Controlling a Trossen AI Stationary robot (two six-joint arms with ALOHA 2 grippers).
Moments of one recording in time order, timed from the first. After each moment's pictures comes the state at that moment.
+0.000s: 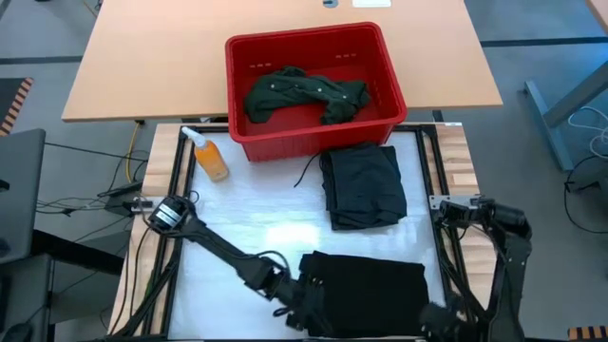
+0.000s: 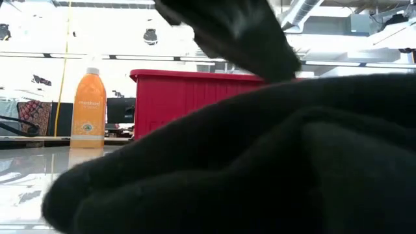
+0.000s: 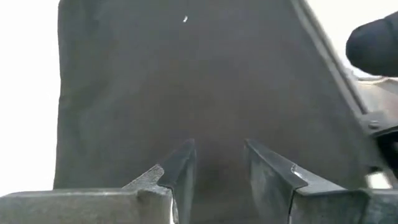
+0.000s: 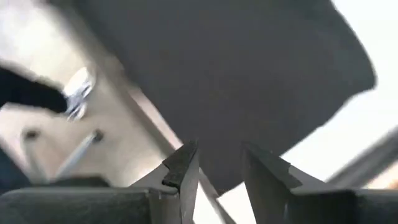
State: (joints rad) left arm -0.51 2.09 1.56 -0.28 -0.24 -0.14; right arm 1.28 1.87 1.66 -1.39 0.36 1.98
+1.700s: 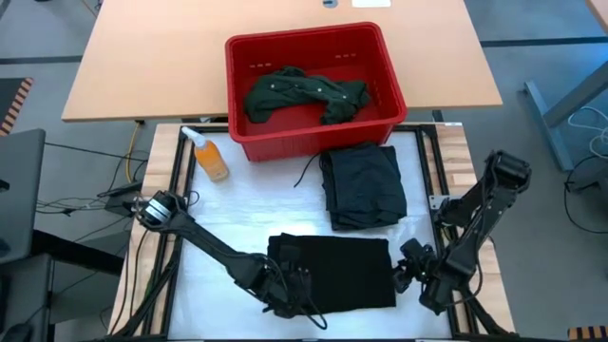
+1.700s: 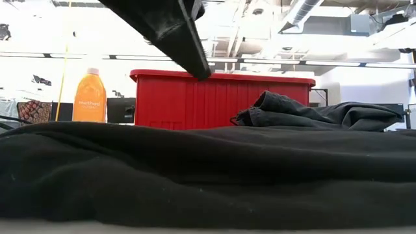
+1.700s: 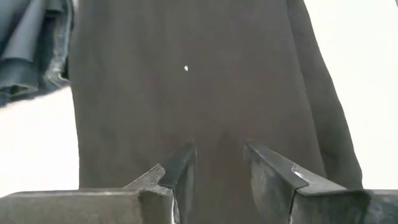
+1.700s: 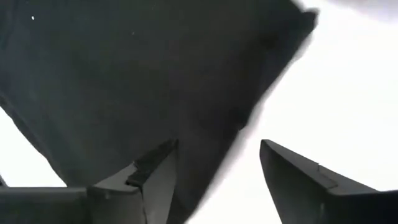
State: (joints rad) left arm -0.55 2.00 1.56 -0.60 -0.40 -0.27; right arm 1.04 1.42 0.72 -0.69 0.55 2.02
